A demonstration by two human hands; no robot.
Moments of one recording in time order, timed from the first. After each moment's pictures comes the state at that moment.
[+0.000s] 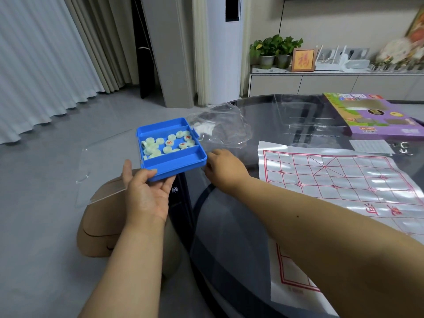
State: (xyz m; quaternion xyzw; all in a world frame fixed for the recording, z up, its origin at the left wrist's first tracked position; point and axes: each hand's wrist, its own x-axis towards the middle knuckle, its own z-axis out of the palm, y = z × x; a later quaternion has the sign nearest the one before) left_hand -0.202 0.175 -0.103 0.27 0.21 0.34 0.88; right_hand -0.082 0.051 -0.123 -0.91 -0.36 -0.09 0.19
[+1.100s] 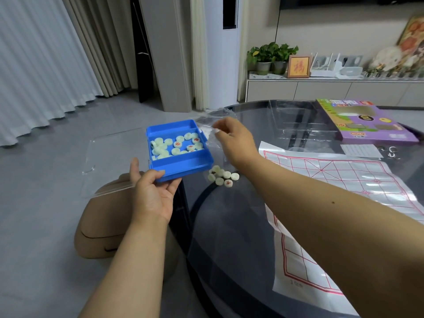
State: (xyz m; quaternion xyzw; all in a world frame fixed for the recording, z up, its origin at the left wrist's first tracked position) left_hand -0.201 0.160 -0.100 0.31 0.19 0.30 0.88; right_hand -0.080 0.028 -0.055 -0.80 -0.23 -0.06 0.55
